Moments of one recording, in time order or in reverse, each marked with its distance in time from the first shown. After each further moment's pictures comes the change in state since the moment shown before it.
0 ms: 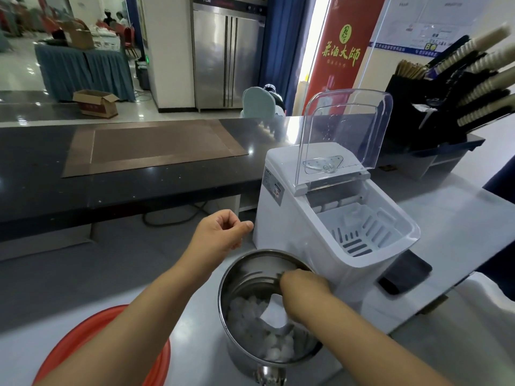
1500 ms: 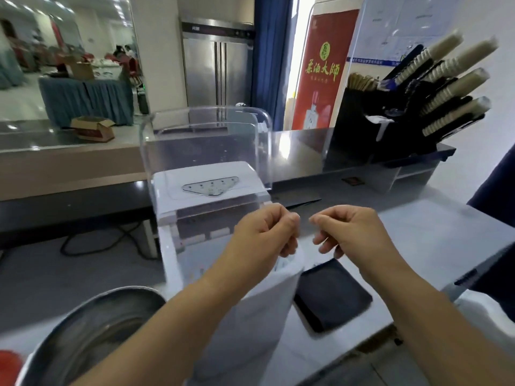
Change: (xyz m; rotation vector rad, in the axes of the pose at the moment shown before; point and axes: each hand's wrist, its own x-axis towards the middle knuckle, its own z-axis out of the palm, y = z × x) left_hand 0.033 0.101 0.287 -0.044 -0.178 0.214; right_hand 0.012 0.318 -0.063 1.339 0.652 -0.263
